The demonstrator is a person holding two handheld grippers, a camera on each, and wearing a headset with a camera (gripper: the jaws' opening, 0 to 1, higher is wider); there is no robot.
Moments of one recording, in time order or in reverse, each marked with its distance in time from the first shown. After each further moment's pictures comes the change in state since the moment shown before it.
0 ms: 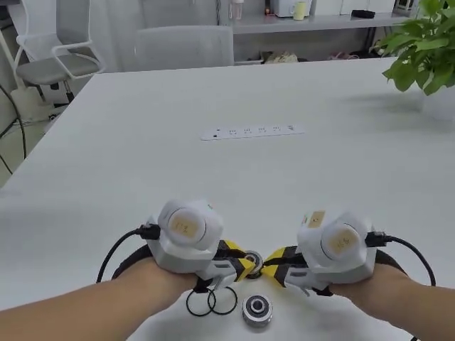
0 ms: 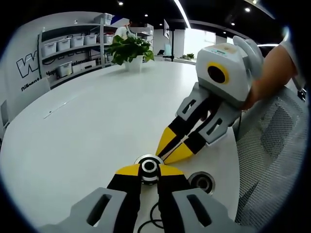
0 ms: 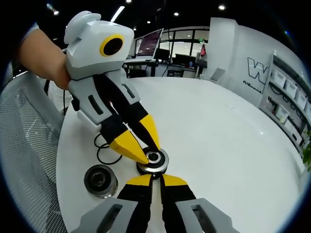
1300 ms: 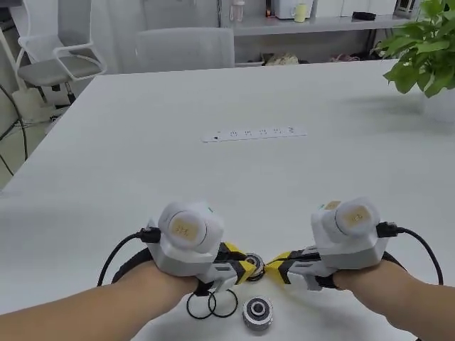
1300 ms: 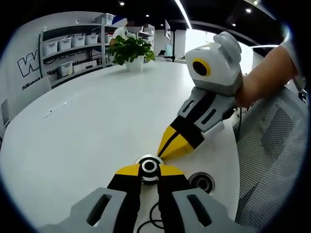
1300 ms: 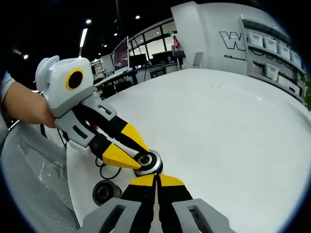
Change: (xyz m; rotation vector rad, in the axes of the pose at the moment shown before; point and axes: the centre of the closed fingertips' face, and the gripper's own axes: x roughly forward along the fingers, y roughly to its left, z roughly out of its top) left arm 0.000 0.001 0.000 -0.008 -0.004 0.007; right arm -0.005 -0.007 0.000 0.341 -0.044 0.033
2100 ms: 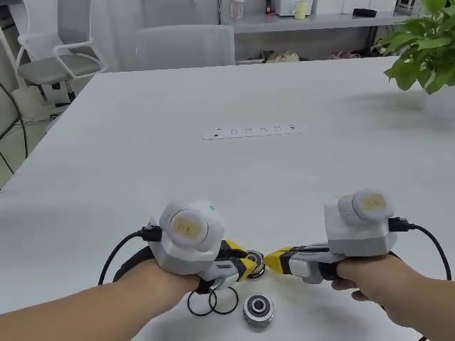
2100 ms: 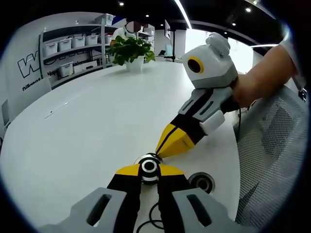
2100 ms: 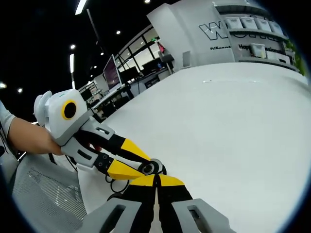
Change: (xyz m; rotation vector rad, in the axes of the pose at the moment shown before) left arm 0.000 0.000 0.000 0.005 -0.001 0.006; right arm -0.003 0.005 0.011 0.202 -0.083 0.062
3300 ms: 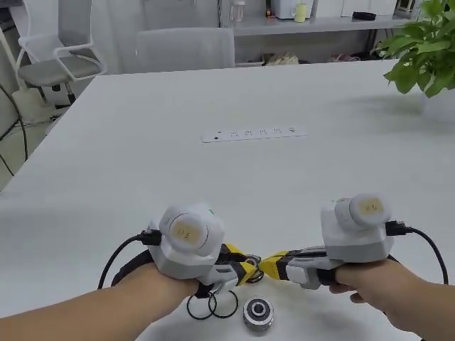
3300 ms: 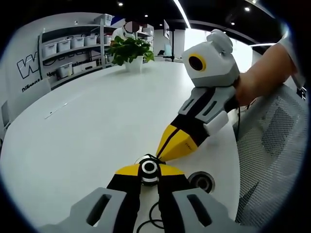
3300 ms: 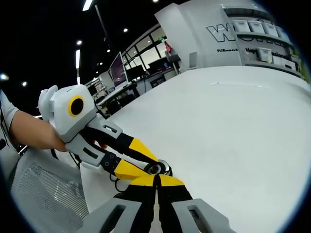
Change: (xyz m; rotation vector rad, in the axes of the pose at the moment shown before) left arm 0.000 -0.001 -0.001 0.008 0.000 -0.003; right arm 0.002 0.011 0.001 -0.049 0.008 0.034
